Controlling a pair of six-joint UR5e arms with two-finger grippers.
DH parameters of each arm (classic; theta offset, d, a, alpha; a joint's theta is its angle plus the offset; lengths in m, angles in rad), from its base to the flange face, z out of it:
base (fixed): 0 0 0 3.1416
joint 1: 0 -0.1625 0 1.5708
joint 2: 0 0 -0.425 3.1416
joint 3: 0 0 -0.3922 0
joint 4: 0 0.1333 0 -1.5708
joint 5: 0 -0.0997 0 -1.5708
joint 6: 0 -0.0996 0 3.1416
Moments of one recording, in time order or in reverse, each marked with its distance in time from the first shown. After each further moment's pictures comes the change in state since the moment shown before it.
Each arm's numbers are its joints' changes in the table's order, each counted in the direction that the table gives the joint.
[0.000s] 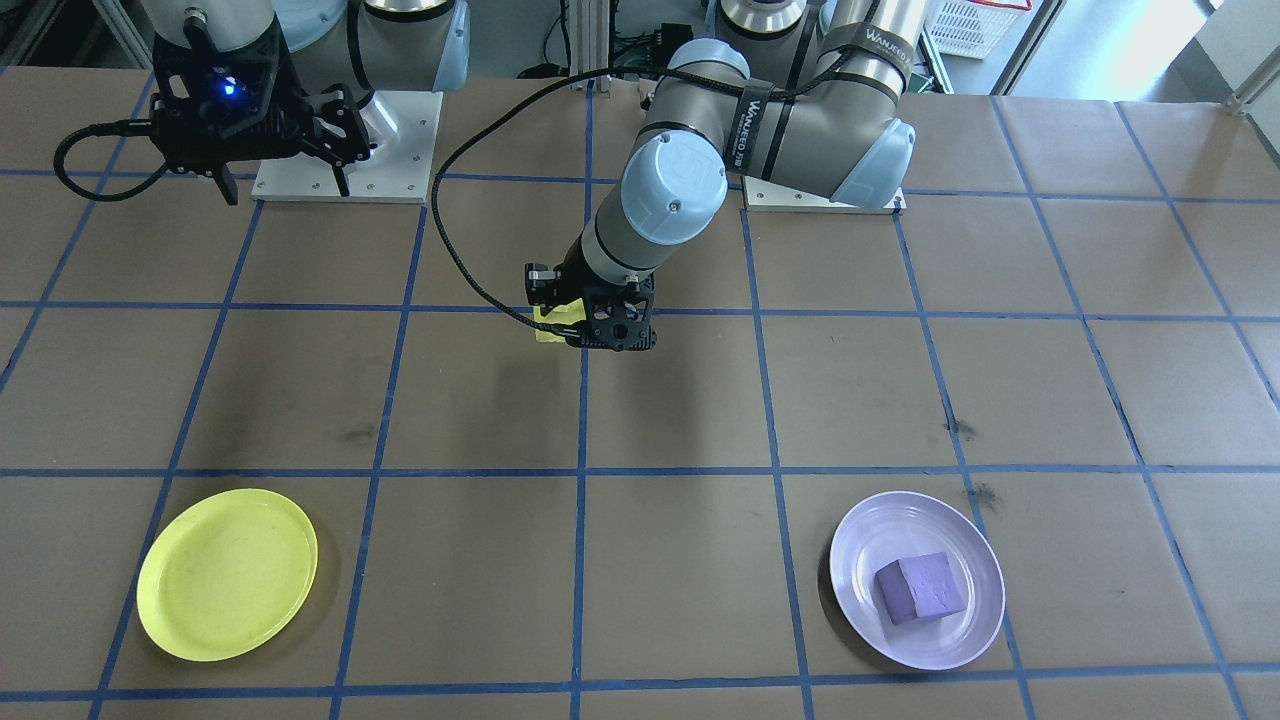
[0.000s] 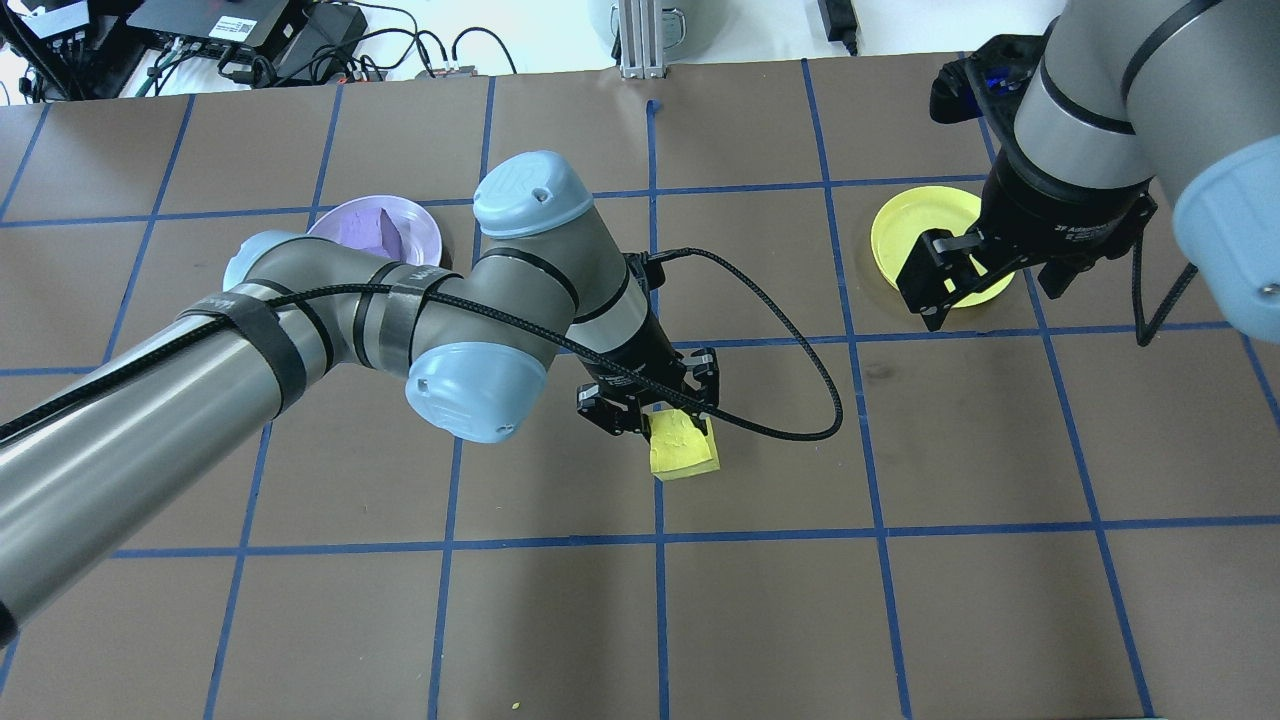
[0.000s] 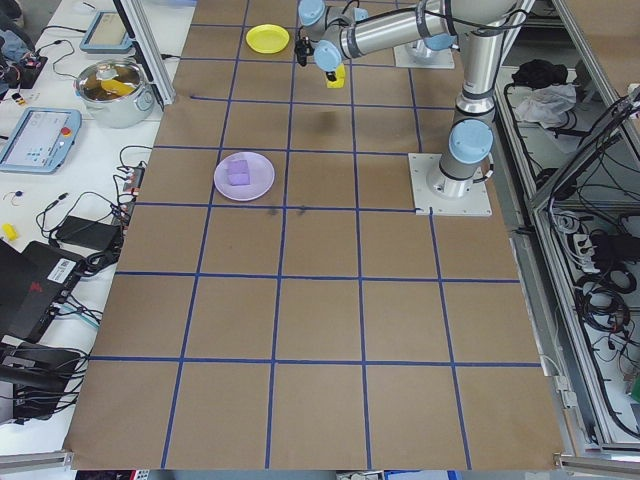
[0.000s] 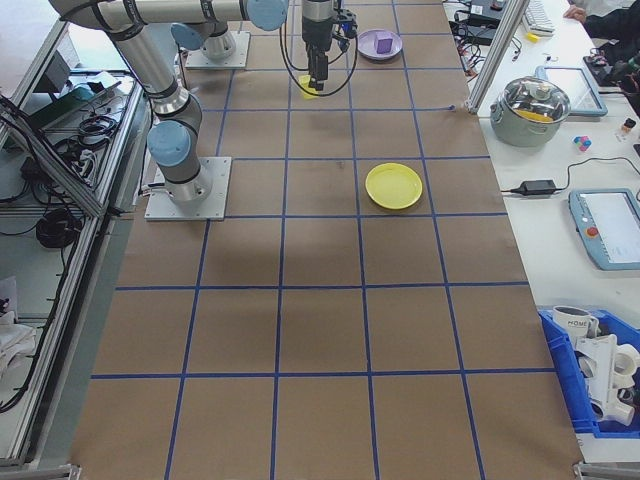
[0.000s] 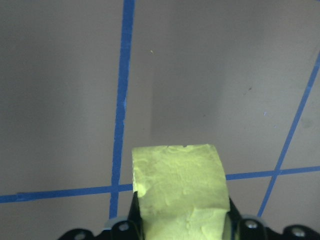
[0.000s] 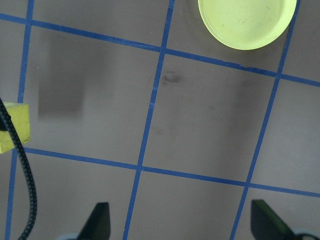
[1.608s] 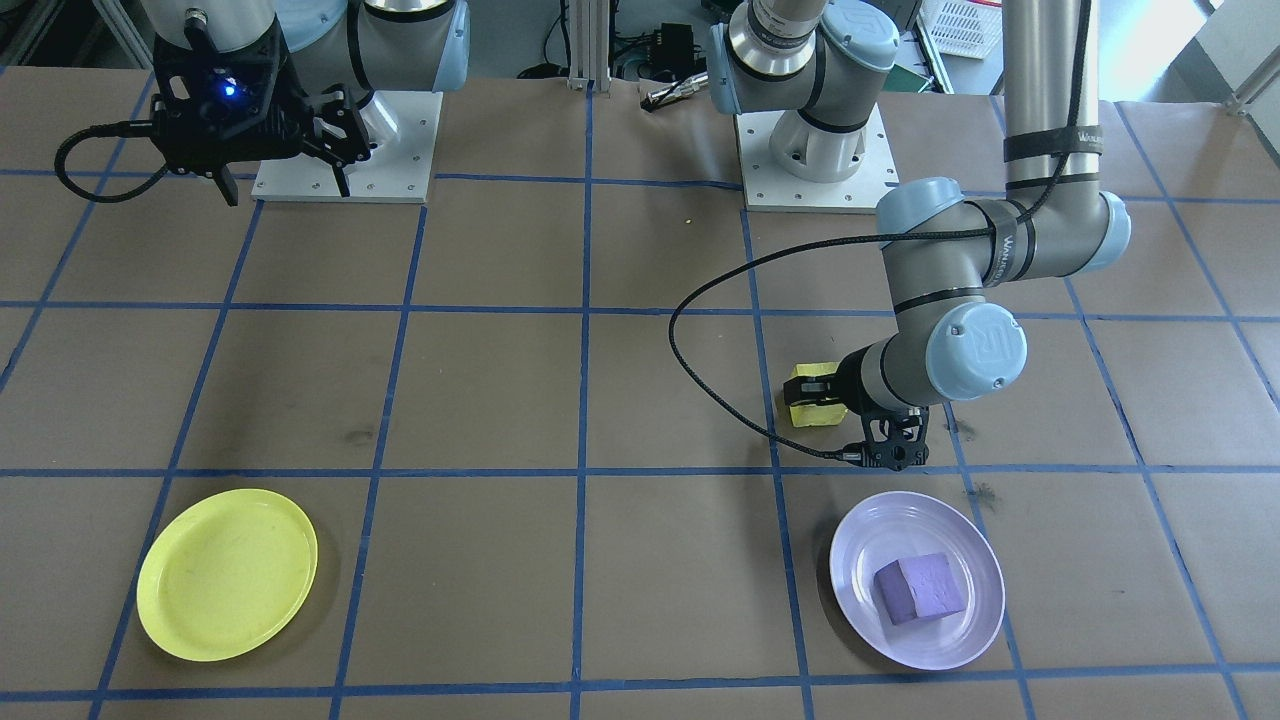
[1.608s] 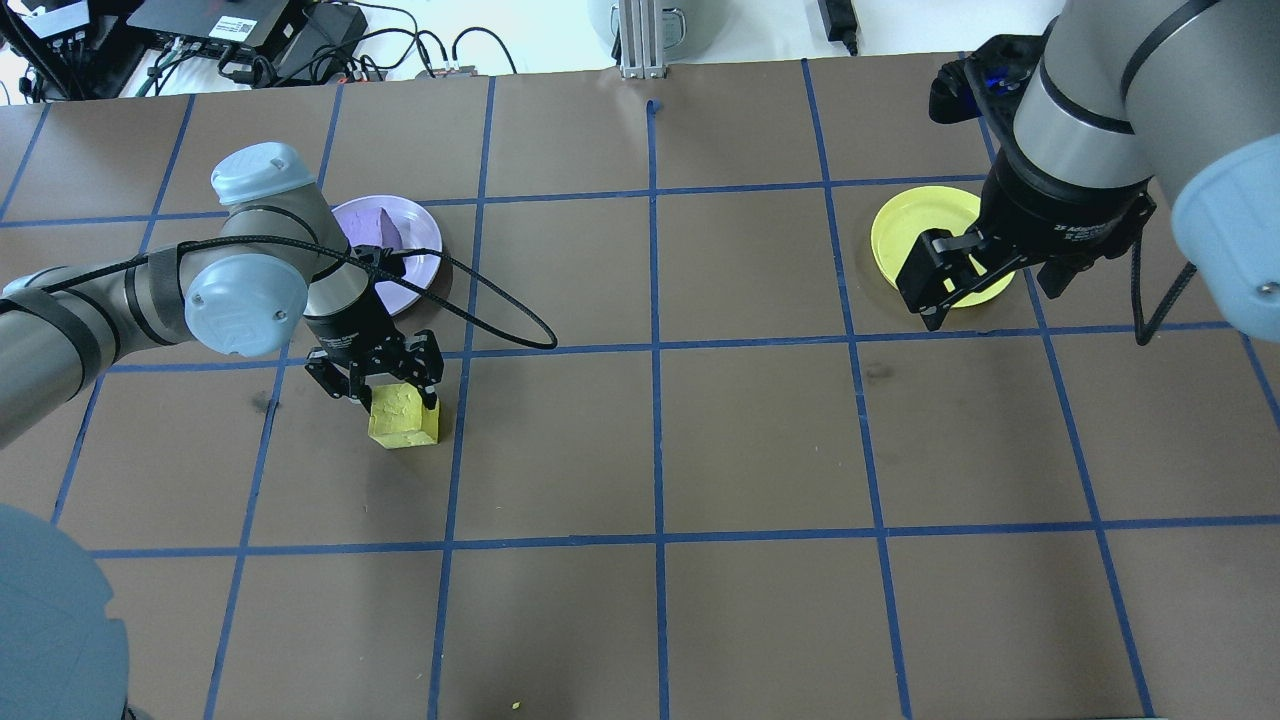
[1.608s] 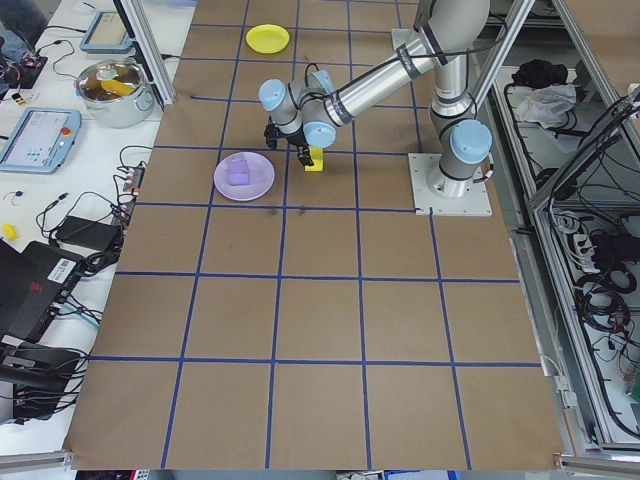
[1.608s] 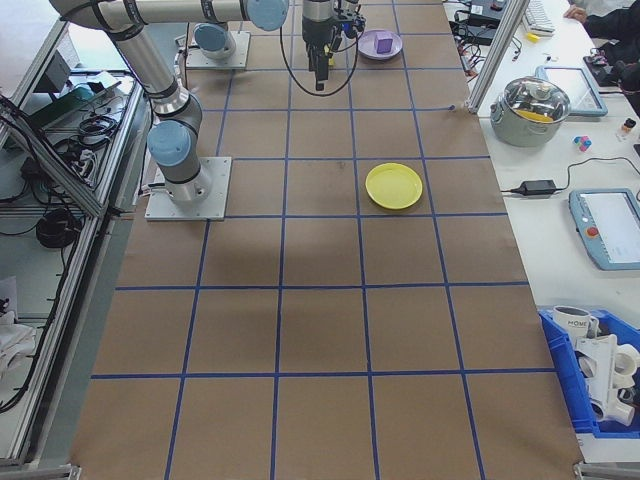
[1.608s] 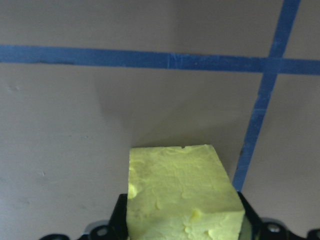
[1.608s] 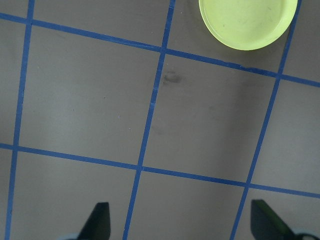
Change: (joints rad) left arm -0.502 0.099 -0.042 -0.076 -0.334 -0.520; right arm 0.000 -0.001 0.000 -0.001 -0.001 0.003
